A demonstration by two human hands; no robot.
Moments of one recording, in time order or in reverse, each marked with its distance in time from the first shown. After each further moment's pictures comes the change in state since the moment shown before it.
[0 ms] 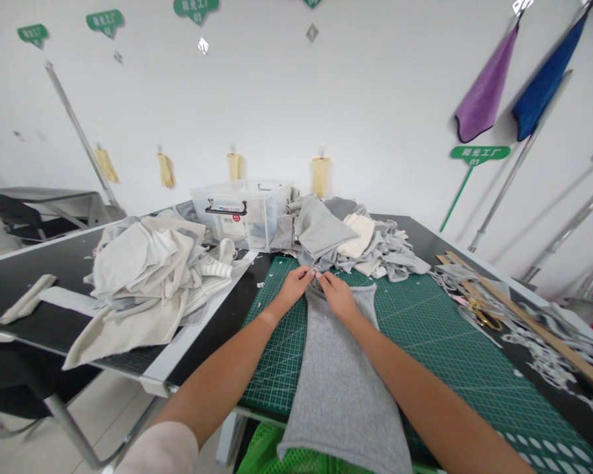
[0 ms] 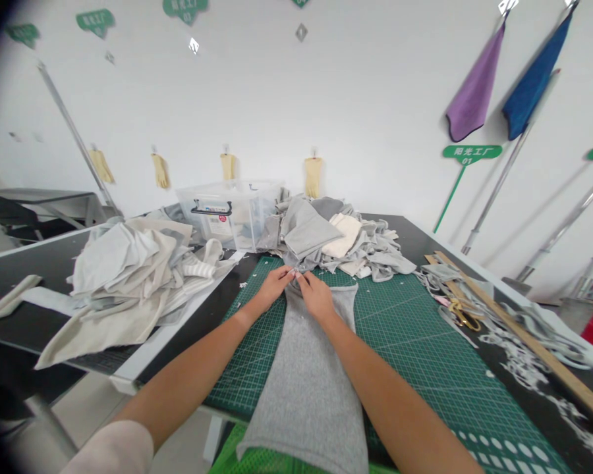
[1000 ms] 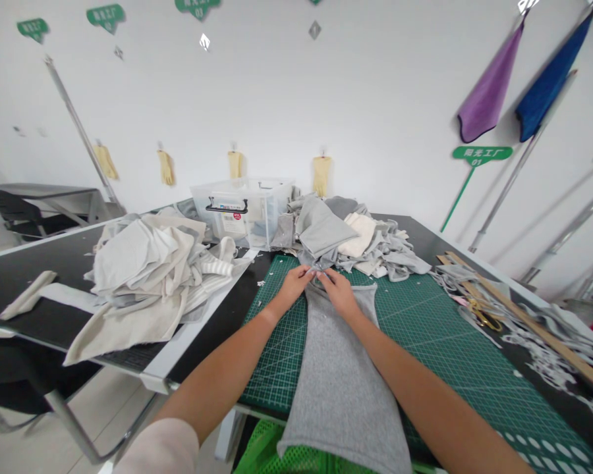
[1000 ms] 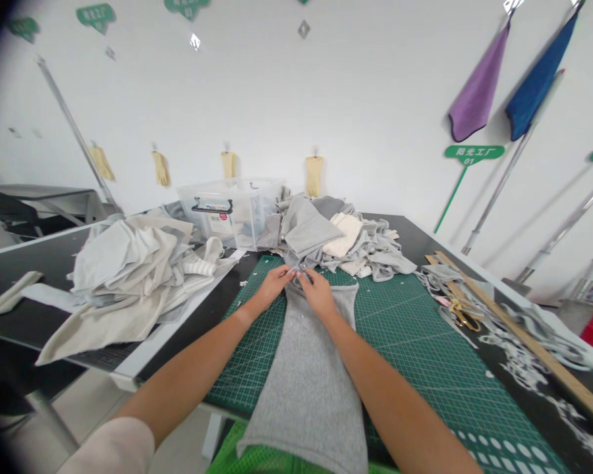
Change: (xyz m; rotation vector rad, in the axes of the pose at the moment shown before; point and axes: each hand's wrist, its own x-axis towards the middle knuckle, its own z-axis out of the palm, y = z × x) left_hand 0.001 -0.009 -0.002 -0.039 -0.002 -0.018; right_hand 0.008 0.004 -0.001 0.131 0.038 -0.047
